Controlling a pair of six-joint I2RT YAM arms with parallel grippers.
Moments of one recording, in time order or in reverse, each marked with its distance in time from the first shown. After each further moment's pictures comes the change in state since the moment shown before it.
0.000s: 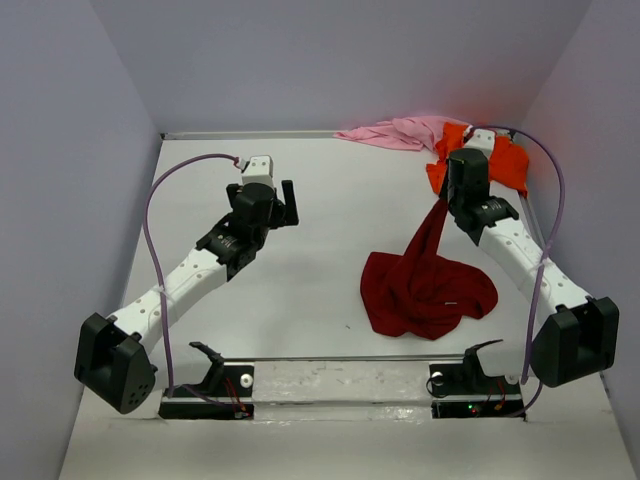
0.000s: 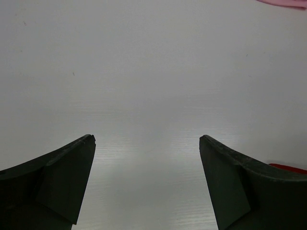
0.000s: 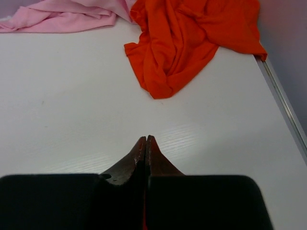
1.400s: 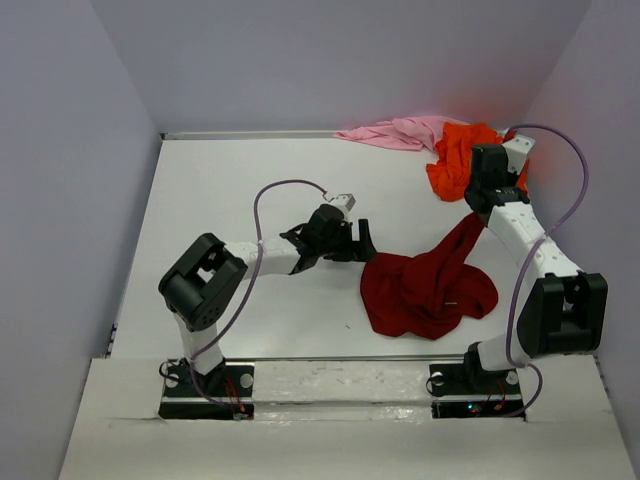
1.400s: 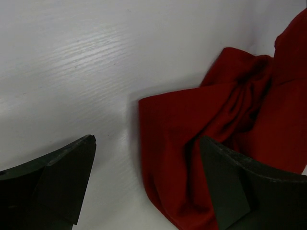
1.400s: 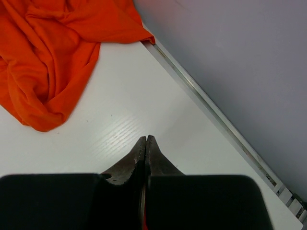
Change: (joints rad) left arm -0.196 0.581 0.064 0.340 0.536 -0.308; right arm -0.233 0.149 0.040 -0.073 0.282 0.040
